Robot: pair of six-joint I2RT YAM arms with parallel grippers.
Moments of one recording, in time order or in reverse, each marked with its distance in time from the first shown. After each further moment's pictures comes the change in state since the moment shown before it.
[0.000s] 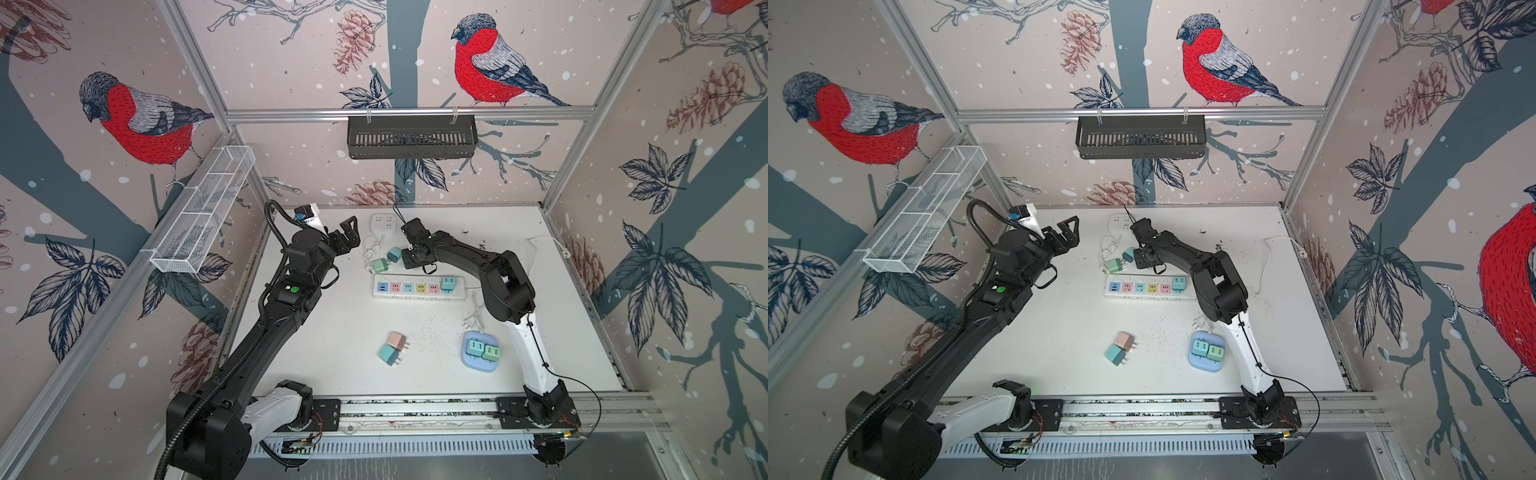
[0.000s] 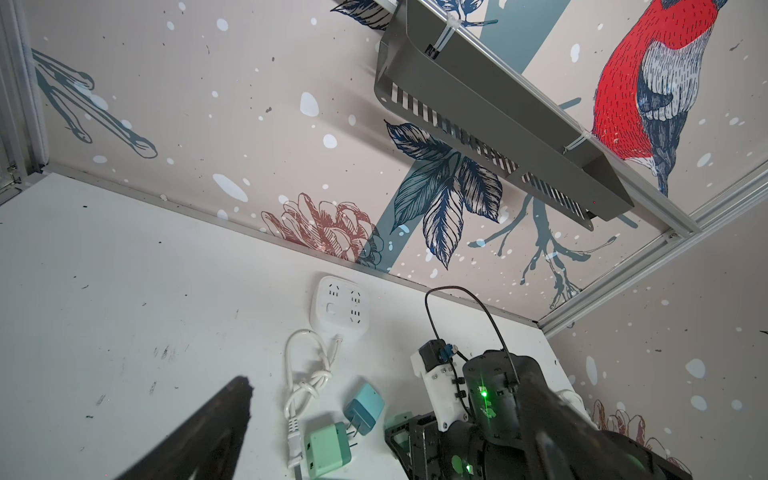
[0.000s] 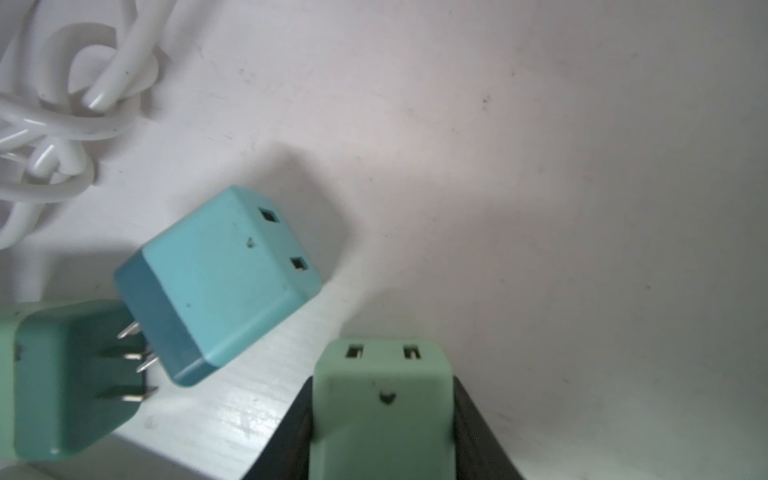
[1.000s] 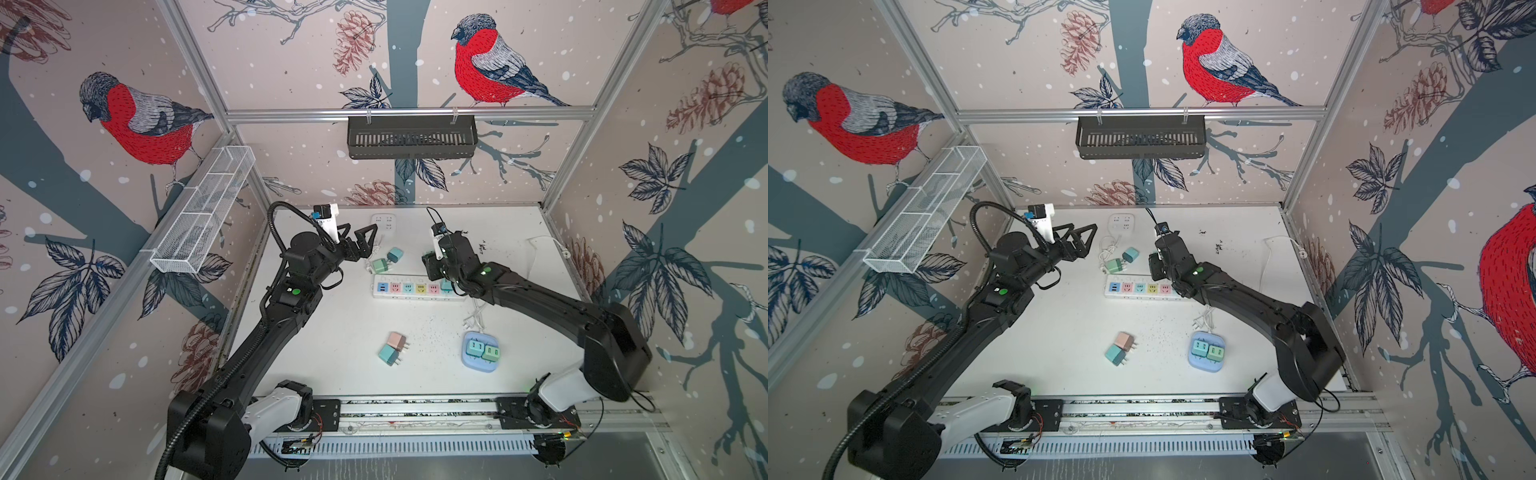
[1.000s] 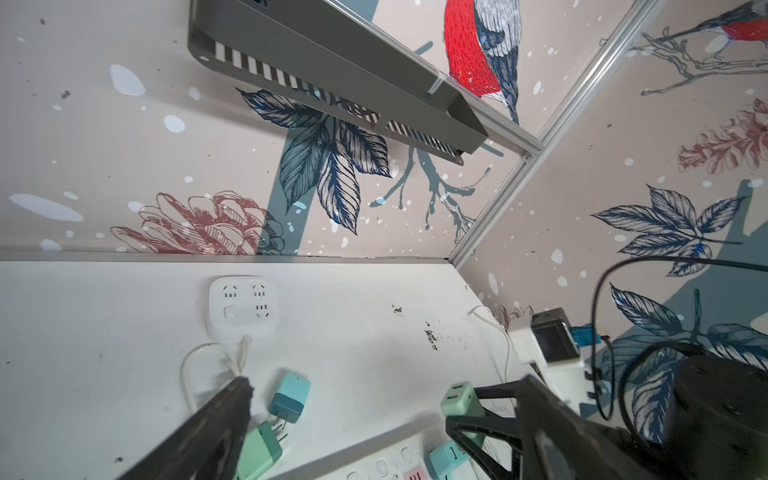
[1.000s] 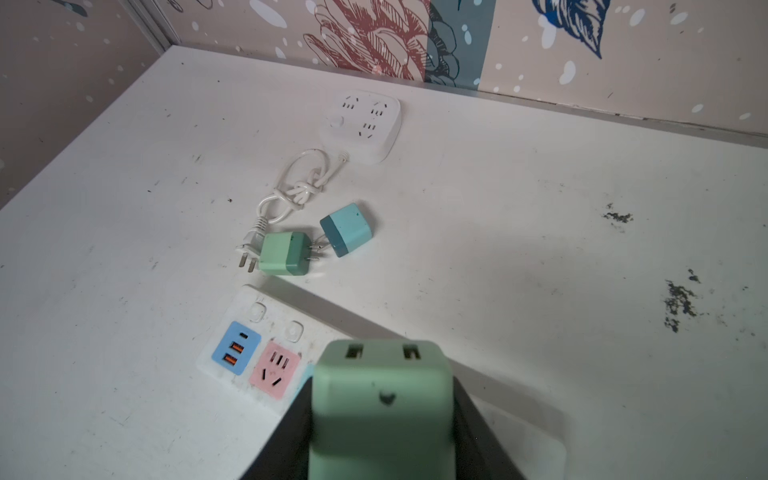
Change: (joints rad) left arm -0.021 0.006 -0.020 0.116 0.351 0.108; right arm 0.092 -0.876 -0.814 0.425 0.139 -0.036
